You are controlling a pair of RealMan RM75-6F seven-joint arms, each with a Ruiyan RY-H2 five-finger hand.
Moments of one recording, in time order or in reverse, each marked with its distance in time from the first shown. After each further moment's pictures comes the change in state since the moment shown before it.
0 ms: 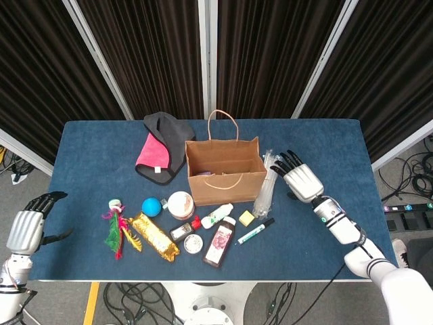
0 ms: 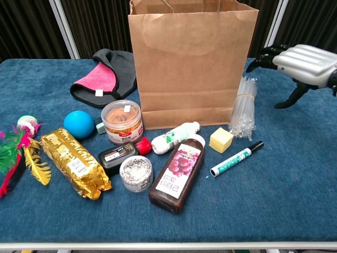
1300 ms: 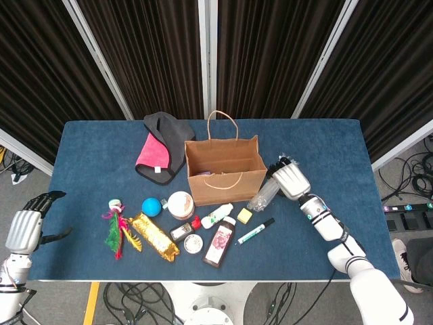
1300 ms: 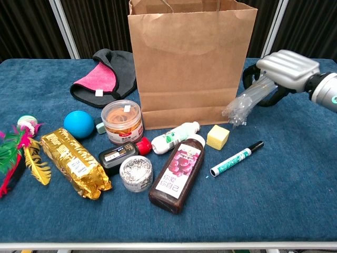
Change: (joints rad) left arm -0.003 0.003 0.002 -0.005 -0.010 -0.005 -0.025; right arm 0.026 -0.142 -0.007 0.188 0.043 0.016 0.064
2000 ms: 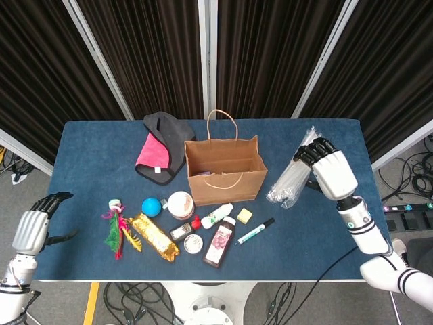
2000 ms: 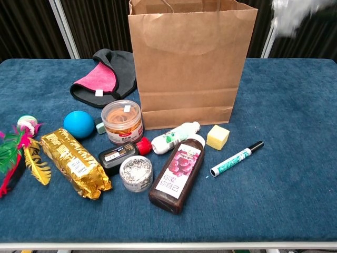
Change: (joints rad) left arm -0.005 0.019 0.011 -0.072 0.013 -0.003 0.024; right arm -0.106 0.561 0.154 -0.912 0.057 0.347 -0.311
